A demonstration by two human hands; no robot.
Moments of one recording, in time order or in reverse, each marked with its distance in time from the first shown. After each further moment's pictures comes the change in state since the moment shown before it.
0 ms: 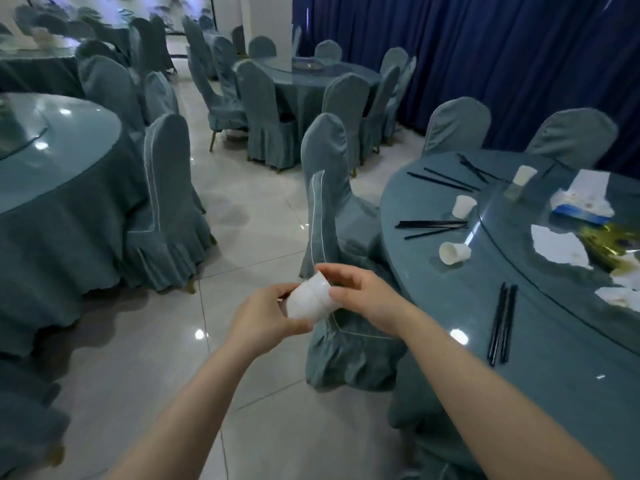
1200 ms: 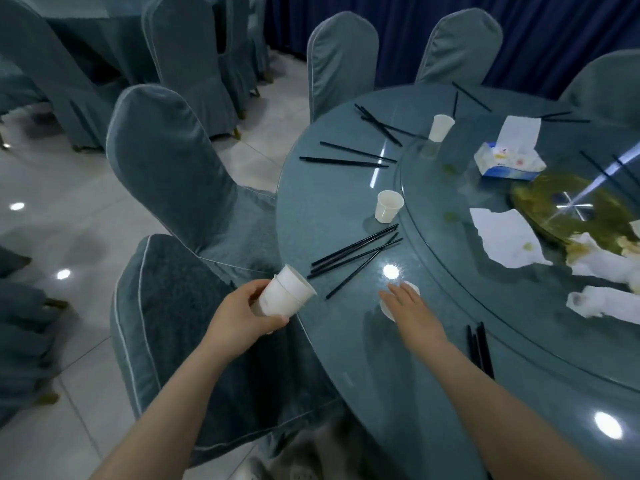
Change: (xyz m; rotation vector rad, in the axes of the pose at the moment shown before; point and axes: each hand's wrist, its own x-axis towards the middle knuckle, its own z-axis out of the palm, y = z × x) left_hand 0.425 0.088 0.139 -0.137 -0.389 0.034; right_hand 0.140 0.225 -0.346 -1.099 0.403 0.635
